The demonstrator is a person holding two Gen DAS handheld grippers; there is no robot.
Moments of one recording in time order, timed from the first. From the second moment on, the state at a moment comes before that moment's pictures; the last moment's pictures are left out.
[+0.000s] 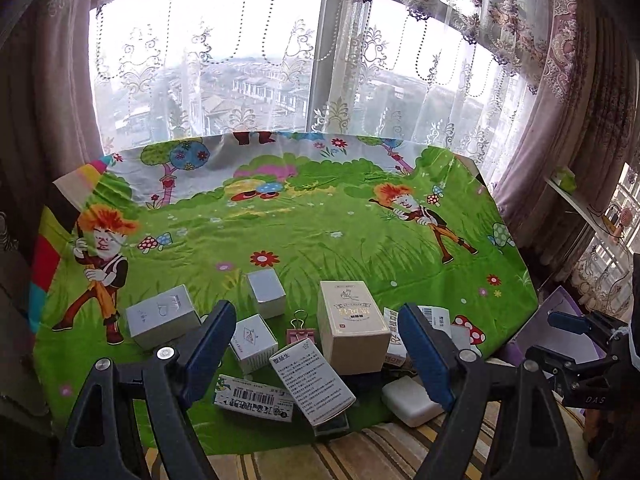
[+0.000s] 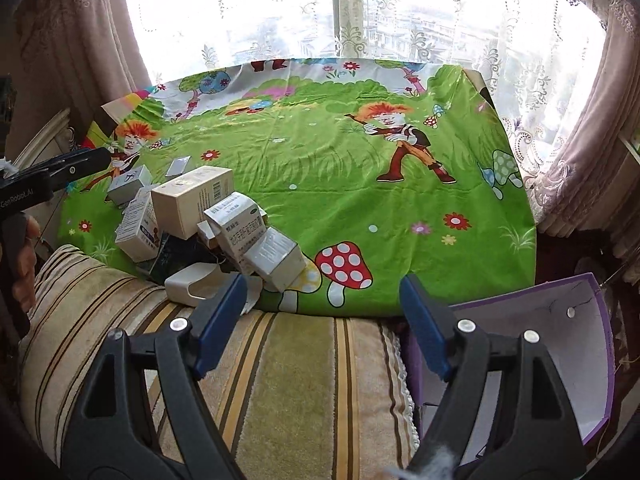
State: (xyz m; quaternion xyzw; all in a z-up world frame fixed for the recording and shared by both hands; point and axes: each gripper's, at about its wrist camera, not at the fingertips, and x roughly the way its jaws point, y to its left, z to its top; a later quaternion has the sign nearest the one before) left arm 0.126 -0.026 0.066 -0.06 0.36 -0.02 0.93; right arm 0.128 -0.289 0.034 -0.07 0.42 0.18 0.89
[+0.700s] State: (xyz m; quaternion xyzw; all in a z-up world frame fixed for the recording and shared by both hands) left arm 0.183 0.128 -0.010 -0.24 0.46 0.14 0.85; right arm 0.168 -0.202 0.004 -0.17 0.44 0.26 0.84
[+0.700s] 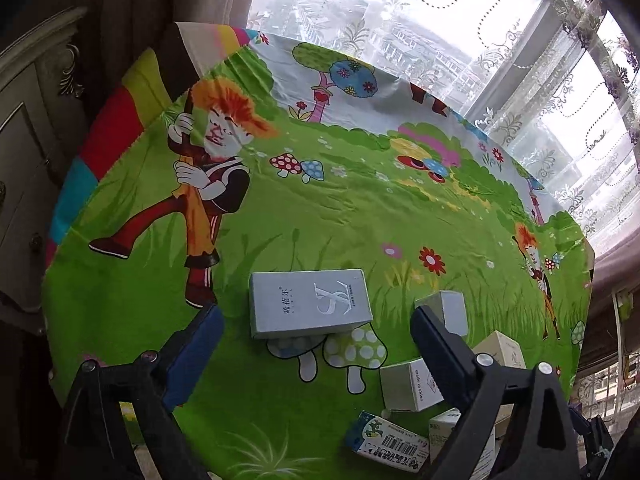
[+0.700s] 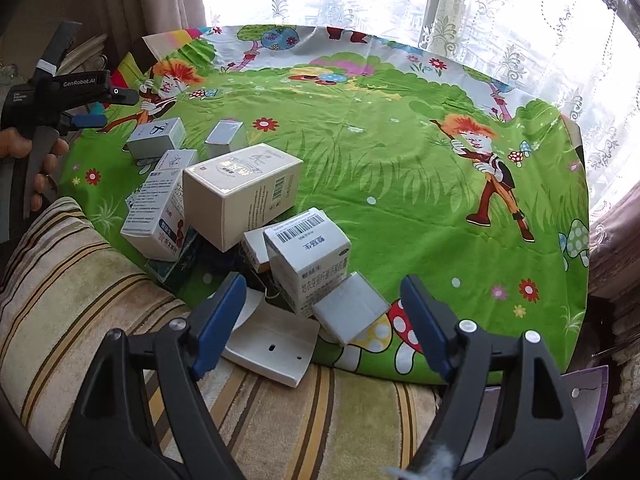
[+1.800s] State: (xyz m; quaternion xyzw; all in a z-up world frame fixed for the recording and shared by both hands) left arm 0.228 0.110 -0.060 -0.16 0.53 0.15 0.82; right arm 0.212 -0.193 -0.009 -0.20 0.47 0.41 0.76
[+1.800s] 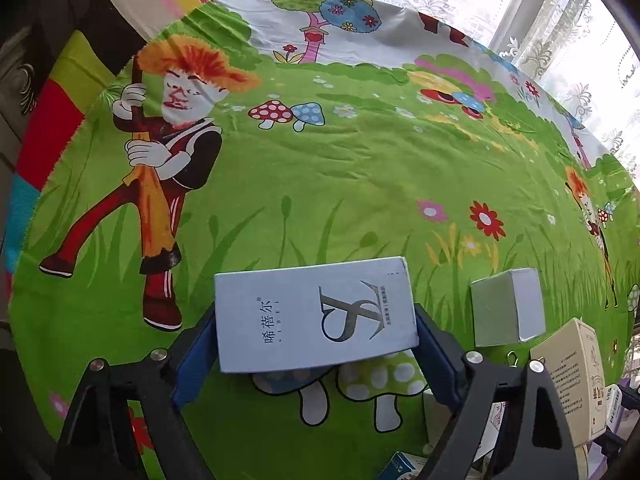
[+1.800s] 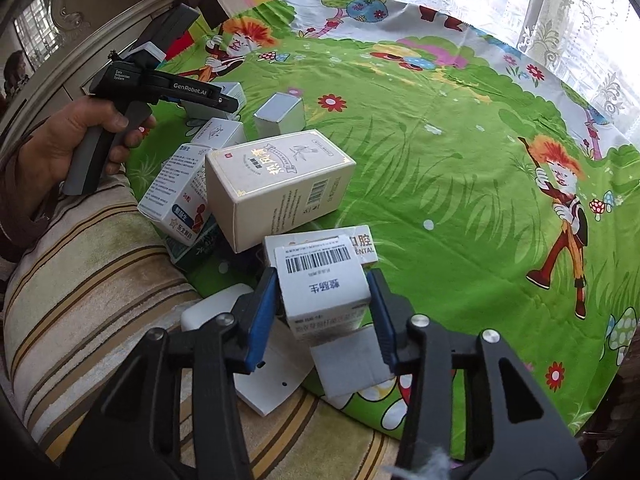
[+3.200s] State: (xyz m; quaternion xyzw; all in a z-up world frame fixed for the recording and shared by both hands) left arm 0.129 -0.144 0.050 -0.07 0.42 -0.09 0.90; right arm 0.109 -0.366 0.047 -0.03 0.40 0.15 0.91
